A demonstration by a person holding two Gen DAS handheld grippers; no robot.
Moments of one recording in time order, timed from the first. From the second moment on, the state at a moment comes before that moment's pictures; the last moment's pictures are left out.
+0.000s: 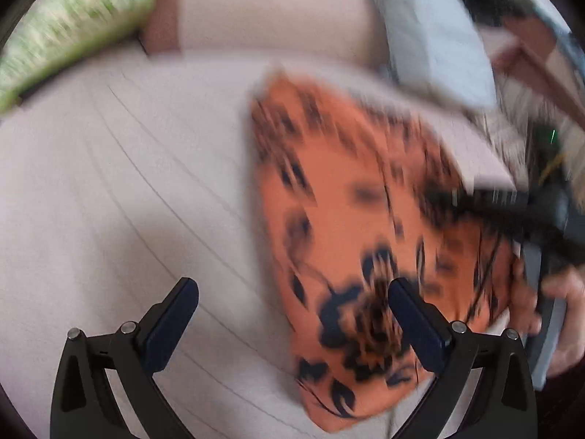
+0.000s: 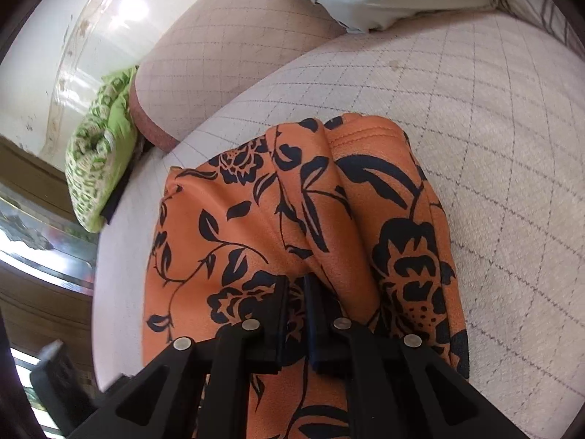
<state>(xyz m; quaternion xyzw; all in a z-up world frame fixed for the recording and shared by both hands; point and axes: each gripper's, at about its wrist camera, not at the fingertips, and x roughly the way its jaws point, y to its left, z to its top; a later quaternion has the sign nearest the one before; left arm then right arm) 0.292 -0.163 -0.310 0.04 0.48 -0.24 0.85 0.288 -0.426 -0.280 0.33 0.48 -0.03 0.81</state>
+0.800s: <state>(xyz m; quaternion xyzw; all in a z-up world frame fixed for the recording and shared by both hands) 0.289 -0.171 -0.329 0.06 0.47 -0.24 0.84 0.366 -0.442 -0.251 0.35 0.44 -0.01 0.83</state>
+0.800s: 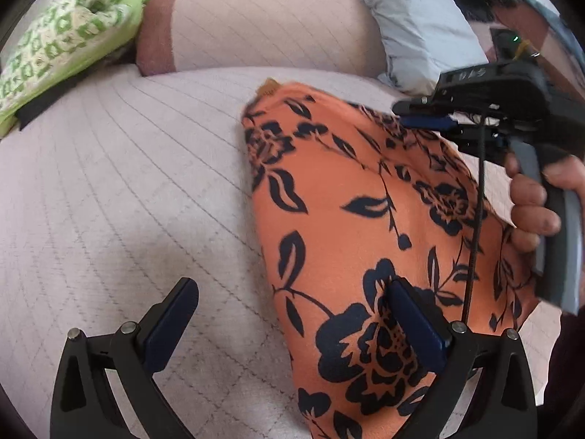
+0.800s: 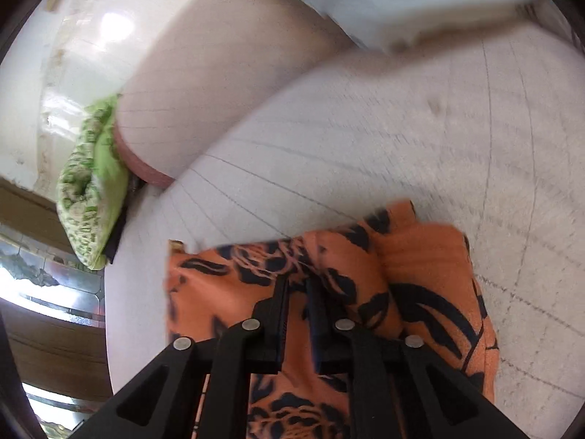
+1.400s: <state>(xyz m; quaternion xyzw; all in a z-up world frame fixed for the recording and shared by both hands) 0.277 -0.151 -0.323 0.04 0.48 -0.25 0.84 0.379 -0.378 -0.254 0.33 0.47 0.11 0.81</state>
